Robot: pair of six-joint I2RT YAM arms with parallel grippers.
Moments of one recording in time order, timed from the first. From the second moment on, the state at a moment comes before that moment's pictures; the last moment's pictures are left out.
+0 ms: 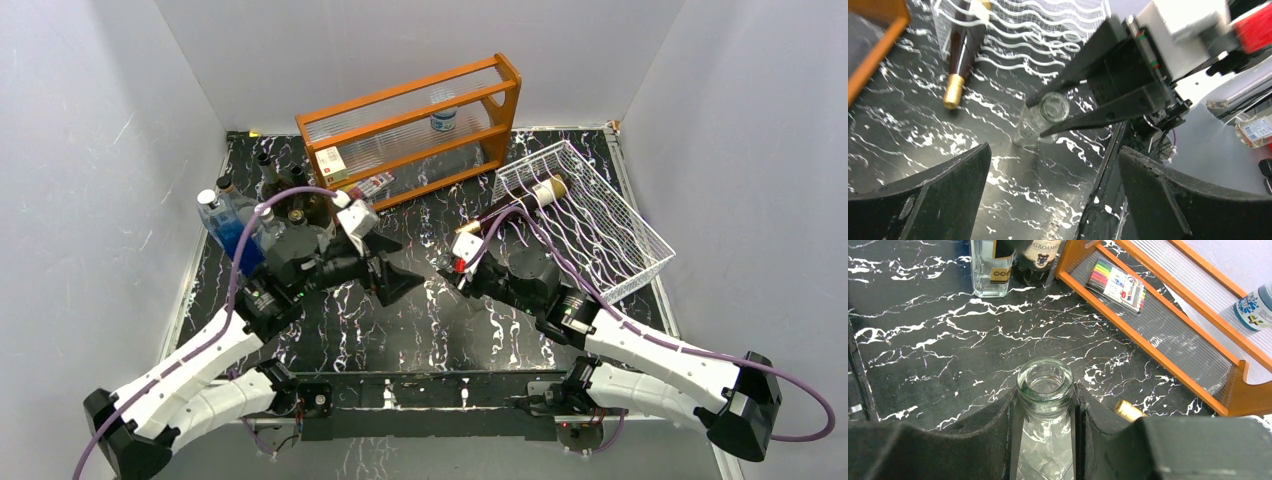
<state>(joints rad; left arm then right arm) -0.73 0.83 0.81 -0.10 0.41 -0.23 0.99 0.88 0.64 0.04 -0.04 -0.33</state>
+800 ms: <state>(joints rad) -0.93 1.27 0.64 0.41 0.26 -0.26 0.97 0.74 0.62 0.03 0.01 -0.21</state>
